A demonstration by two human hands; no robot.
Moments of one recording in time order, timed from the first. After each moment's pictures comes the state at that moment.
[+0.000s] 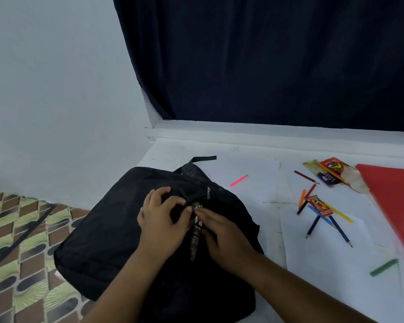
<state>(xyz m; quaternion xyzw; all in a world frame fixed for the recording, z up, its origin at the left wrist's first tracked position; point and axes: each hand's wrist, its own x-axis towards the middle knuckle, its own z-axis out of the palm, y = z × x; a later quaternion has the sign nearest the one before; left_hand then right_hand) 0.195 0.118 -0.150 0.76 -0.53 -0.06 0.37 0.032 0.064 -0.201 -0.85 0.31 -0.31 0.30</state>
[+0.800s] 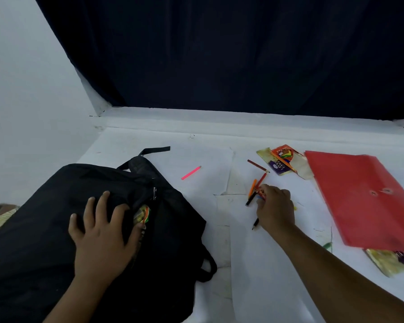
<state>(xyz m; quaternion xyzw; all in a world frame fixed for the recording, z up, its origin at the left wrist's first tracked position) 0.176 0.111 -0.201 0.79 -0.58 0.12 0.14 -0.166 -0.054 -0.229 -0.68 0.71 -0.18 0.10</state>
